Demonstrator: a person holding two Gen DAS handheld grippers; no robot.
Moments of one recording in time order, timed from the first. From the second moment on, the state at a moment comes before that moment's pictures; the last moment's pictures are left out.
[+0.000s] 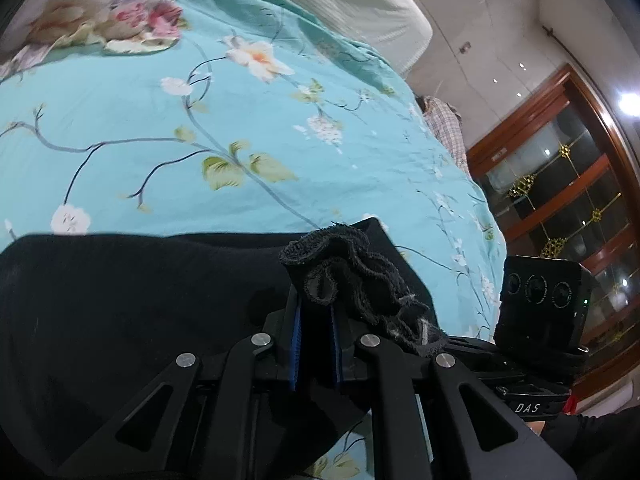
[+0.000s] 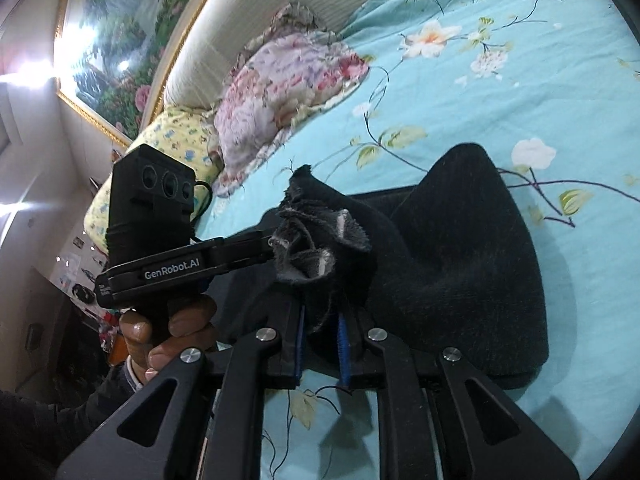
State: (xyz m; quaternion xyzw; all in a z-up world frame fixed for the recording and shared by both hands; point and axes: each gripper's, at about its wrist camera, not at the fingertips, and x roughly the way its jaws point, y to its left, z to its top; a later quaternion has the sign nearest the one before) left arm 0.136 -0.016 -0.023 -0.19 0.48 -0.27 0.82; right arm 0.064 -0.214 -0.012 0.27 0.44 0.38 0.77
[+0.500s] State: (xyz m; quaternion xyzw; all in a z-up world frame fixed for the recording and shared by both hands) left arm 0.108 0.017 -0.030 -0.22 0.48 -0.19 0.83; right arm 0.060 -0.192 -0.011 0.22 0.46 0.40 0.76
